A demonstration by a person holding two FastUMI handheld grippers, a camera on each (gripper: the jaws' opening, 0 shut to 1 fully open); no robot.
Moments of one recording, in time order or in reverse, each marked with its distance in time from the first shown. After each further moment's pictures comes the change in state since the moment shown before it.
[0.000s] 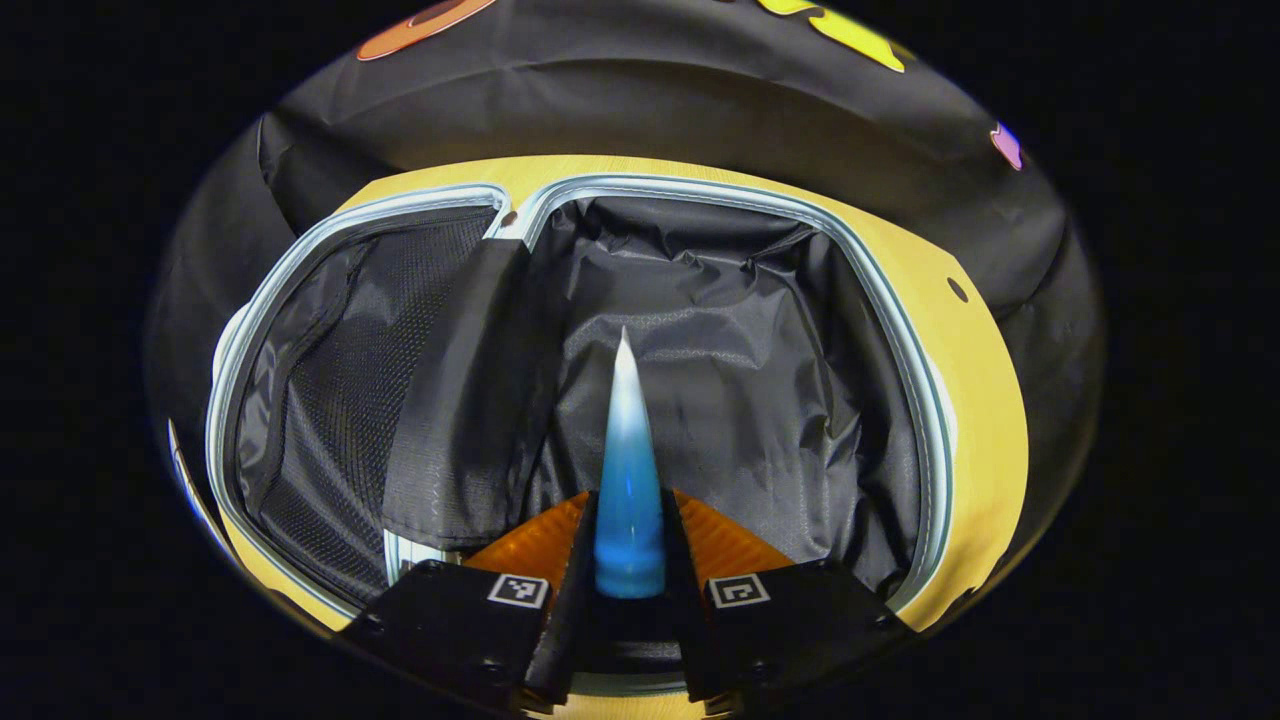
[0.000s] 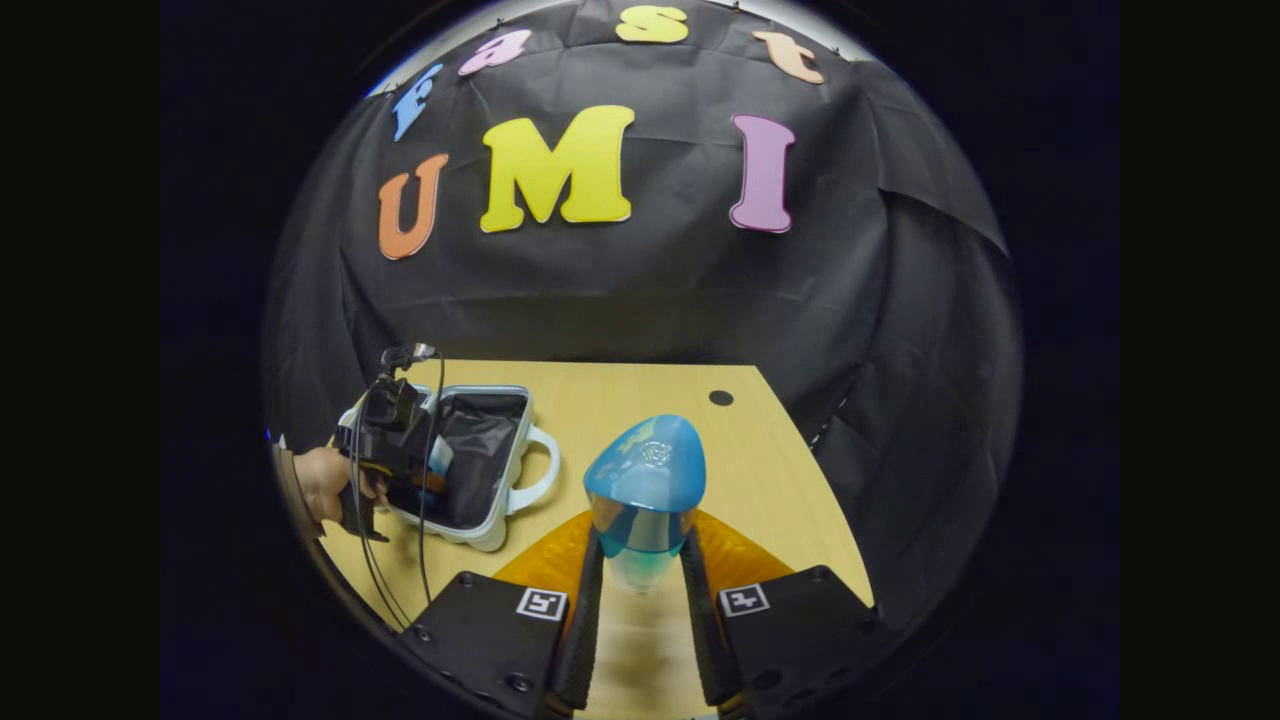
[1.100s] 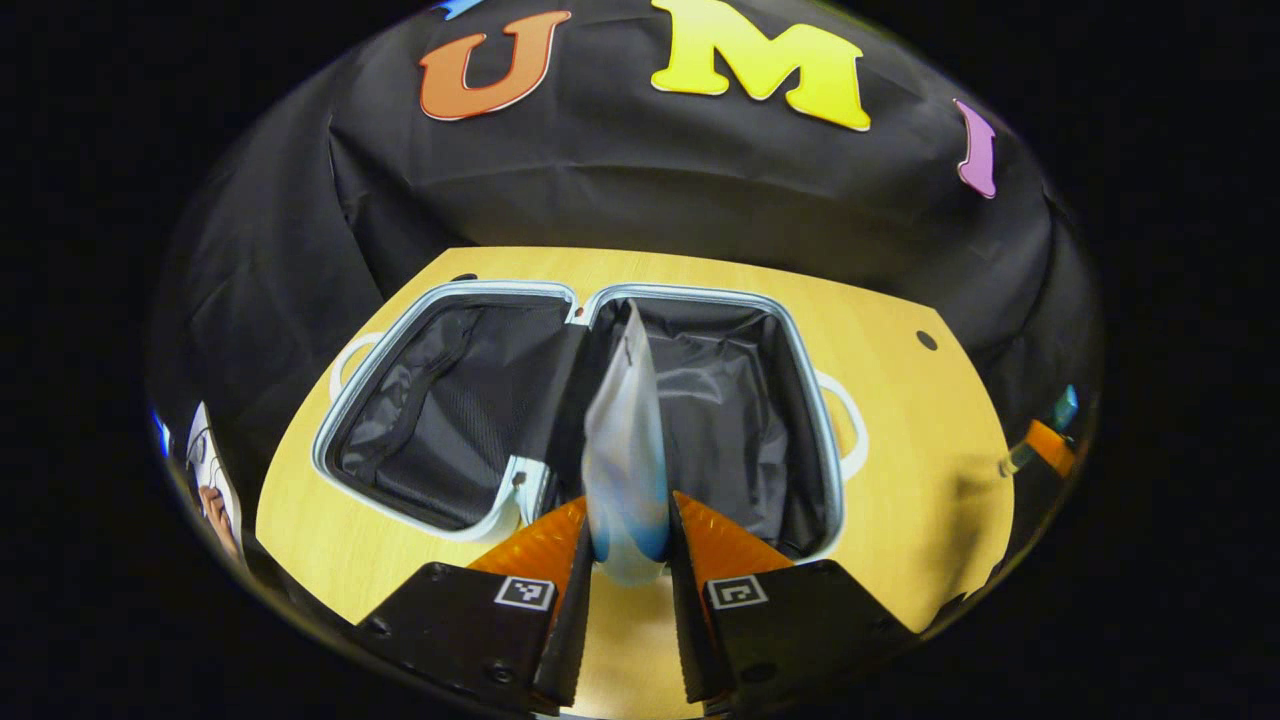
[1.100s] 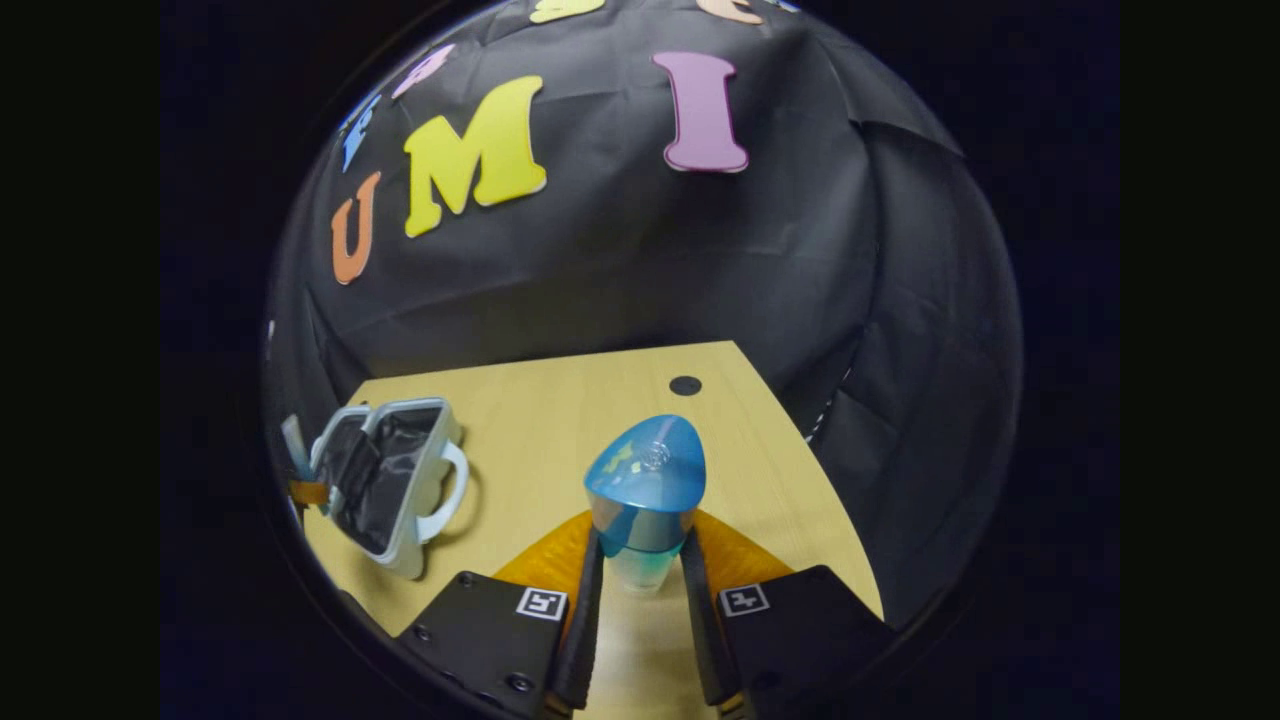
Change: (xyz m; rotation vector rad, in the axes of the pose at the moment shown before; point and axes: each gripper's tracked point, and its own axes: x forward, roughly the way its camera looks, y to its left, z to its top) left arm -0.101 -0.003 0.005 -0.013 -0.238 0.089; right arm 0.090 -0.099 -0.010 0.149 0.032 -0.001
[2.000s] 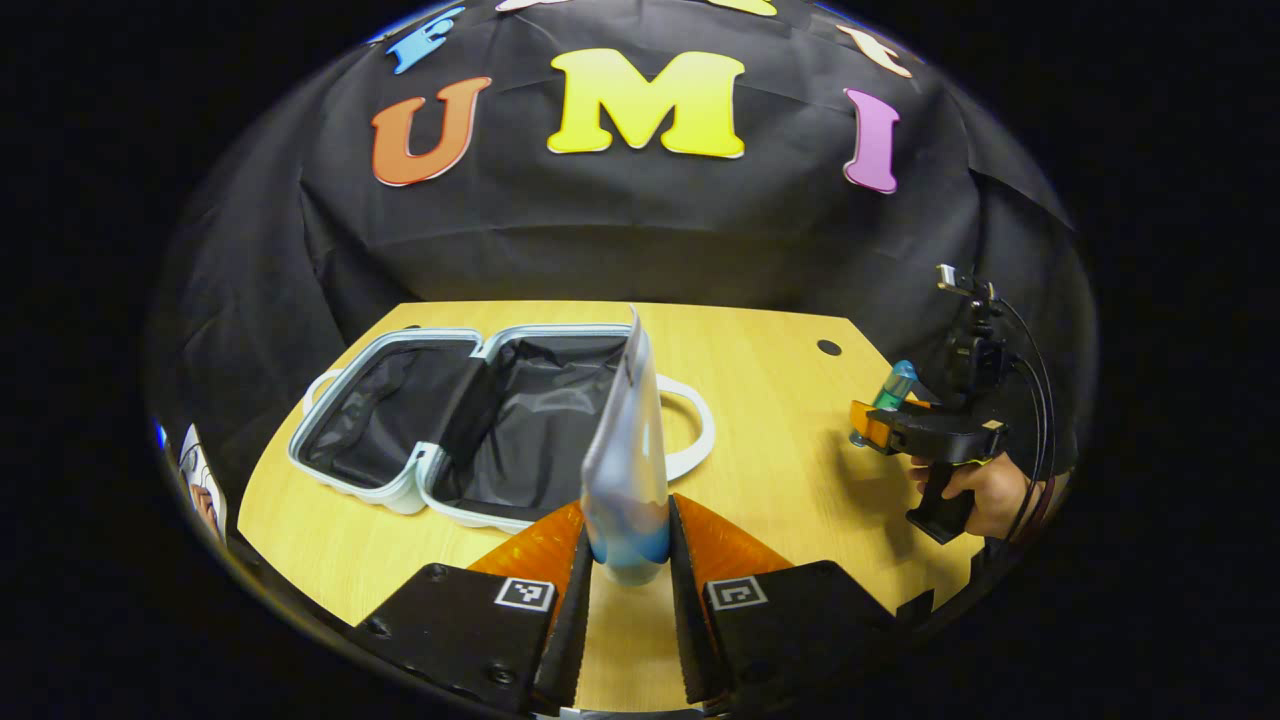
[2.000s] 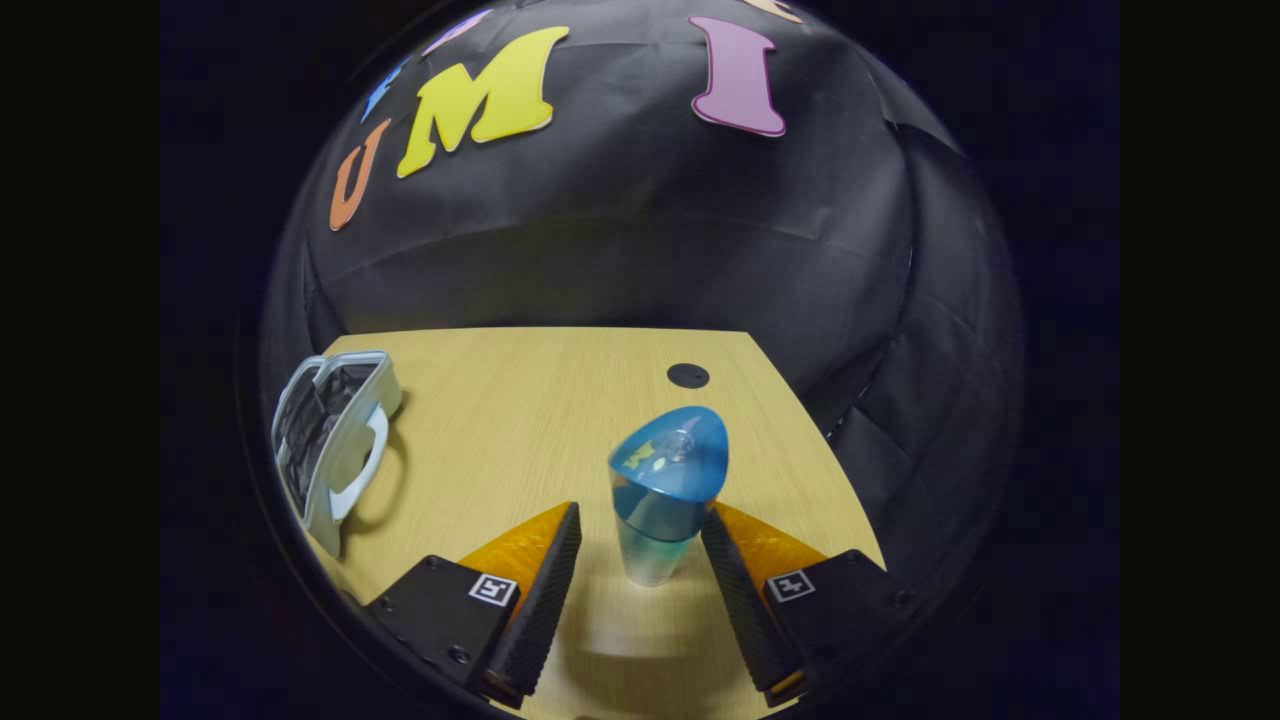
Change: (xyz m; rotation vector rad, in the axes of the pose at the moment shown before) left arm -0.088 -0.119 -0.027 0.046 -0.194 -0.075; right arm 0.154 -0.024 -0.026 -0.146 0.001 -0.032
